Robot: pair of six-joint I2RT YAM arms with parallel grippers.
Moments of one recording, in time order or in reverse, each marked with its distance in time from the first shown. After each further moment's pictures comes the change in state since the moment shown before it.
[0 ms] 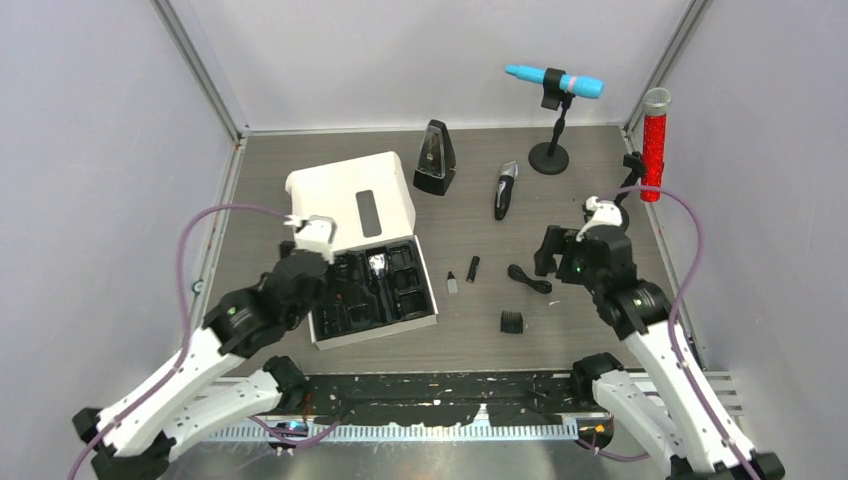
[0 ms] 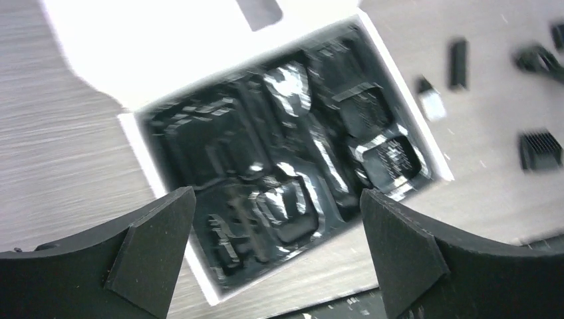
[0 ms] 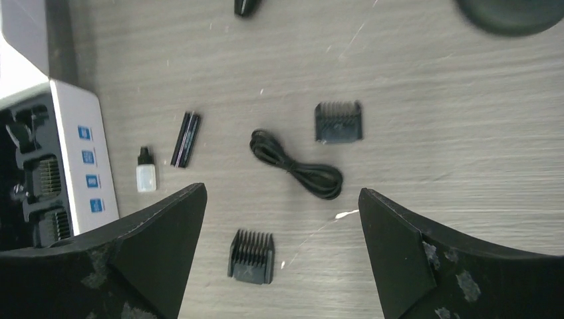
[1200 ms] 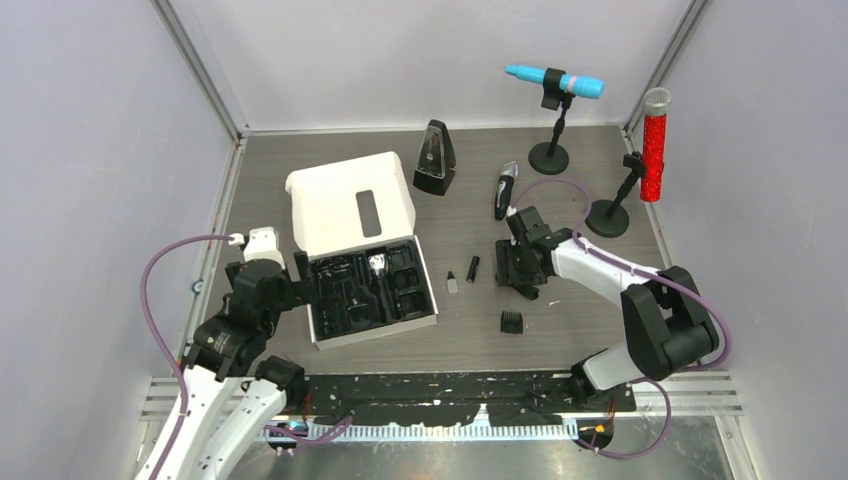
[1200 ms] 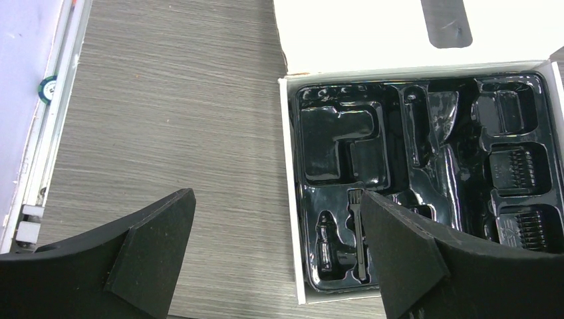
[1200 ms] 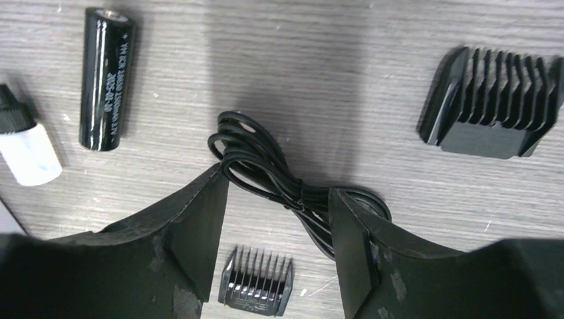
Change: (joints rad) left arm 0.464 -0.258 -0.132 -0.084 -0.059 0.095; right arm 0.141 0.835 0.068 0.135 -0.116 0.008
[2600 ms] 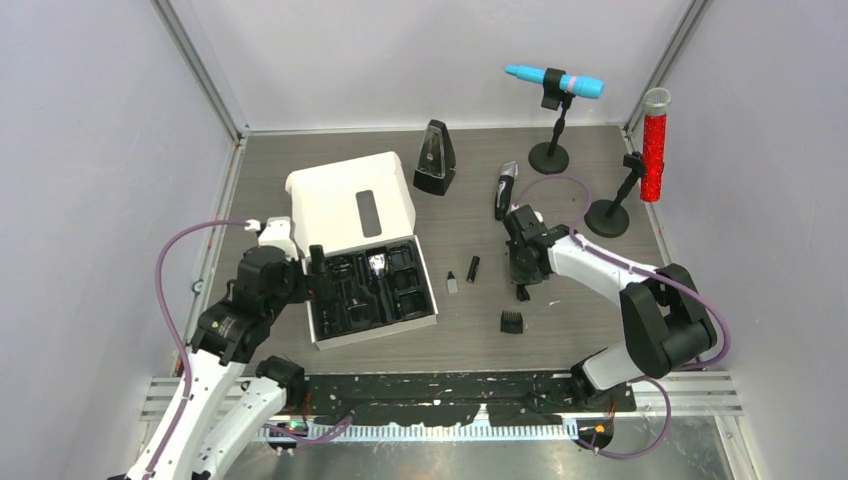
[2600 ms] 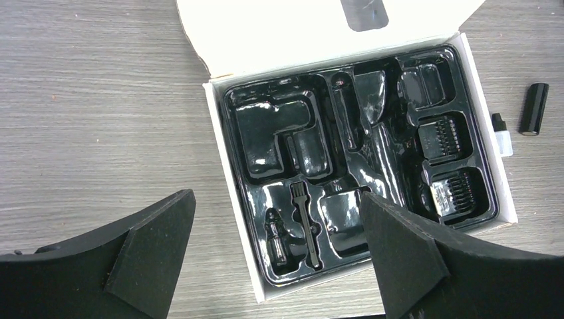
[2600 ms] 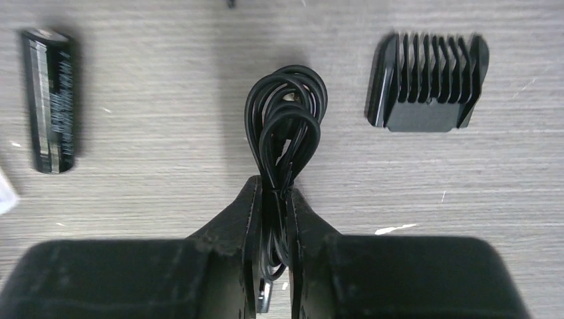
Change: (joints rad) left arm 0.004 0.095 0.046 0.047 0.207 0.018; right arm 0.033 0.003 0.018 -0.076 0.151 0.058
